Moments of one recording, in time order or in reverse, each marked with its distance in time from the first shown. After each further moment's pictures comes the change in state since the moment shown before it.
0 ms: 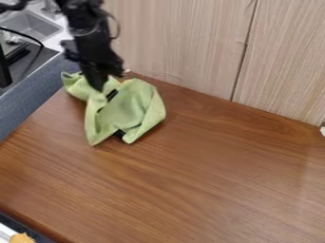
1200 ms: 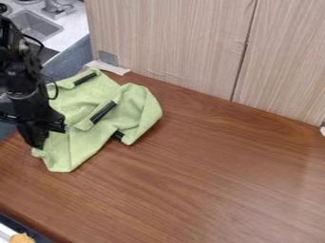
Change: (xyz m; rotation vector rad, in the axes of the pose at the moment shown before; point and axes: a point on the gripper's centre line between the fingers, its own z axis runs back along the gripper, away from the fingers) arm -0.098 0.051 -0.052 0.086 0.210 0.223
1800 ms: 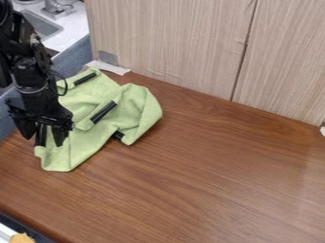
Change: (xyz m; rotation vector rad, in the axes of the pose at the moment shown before) arm 0.007 -0.012 0.004 -0.009 0.008 -0.085
